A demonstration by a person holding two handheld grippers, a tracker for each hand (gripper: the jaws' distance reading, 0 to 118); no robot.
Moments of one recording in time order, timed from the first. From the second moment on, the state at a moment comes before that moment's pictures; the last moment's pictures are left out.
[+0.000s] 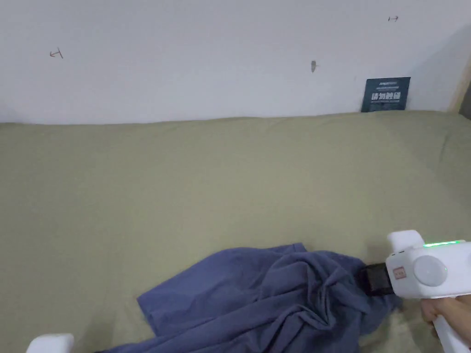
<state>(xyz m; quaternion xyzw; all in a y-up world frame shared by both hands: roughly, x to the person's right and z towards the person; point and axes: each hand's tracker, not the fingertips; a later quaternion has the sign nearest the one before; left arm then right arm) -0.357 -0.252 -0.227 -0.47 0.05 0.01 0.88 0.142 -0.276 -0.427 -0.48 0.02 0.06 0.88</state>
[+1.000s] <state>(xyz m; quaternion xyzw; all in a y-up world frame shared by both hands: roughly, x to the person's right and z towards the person) -0.398 0.127 -0.144 -0.19 0.14 -0.02 0.97 0.191 0.132 -0.221 -0.16 0.01 0.00 0.99</state>
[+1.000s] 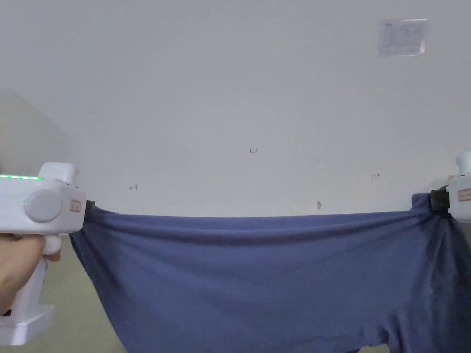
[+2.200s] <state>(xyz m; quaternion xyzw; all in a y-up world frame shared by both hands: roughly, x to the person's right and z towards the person) -0.372 -0.072 -0.376 -0.26 0.19 -0.02 0.95 0.179 -0.062 -0.438 -0.26 -0.04 0.05 0.96</state>
